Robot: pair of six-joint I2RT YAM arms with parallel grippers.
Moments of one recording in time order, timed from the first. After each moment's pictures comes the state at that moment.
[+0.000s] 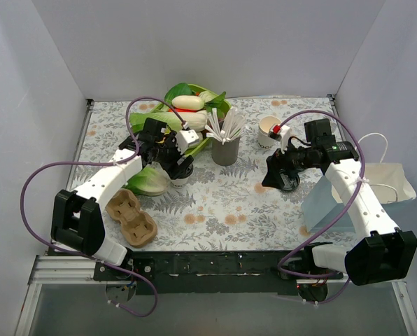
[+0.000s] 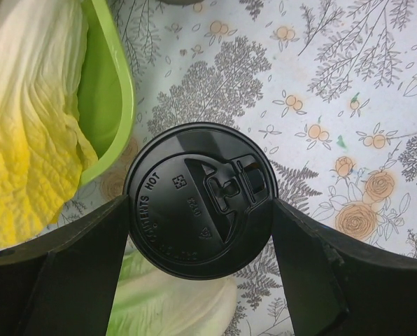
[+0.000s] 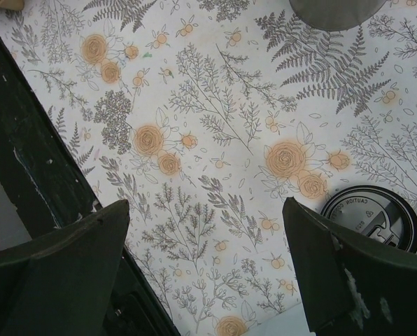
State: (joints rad) left arm -0.40 1.49 1.18 -0.58 0.40 0.55; right arm 0.19 1.22 1.15 -0.94 -0.72 -0.49
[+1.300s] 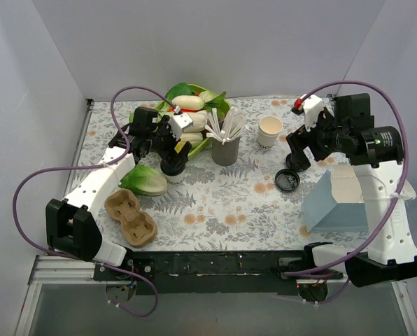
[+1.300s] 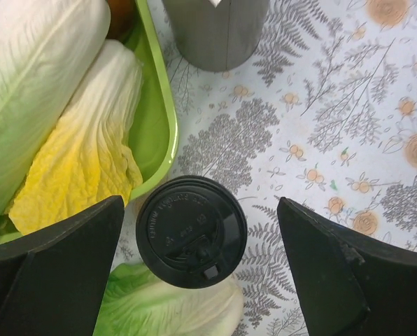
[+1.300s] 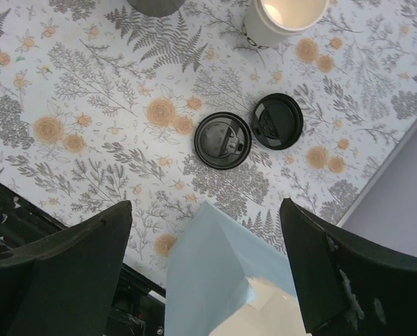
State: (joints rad) left arm -0.35 1.44 1.24 -0.55 0.41 0.47; right arm 0.19 1.23 1.69 -1.31 -0.28 -0.48
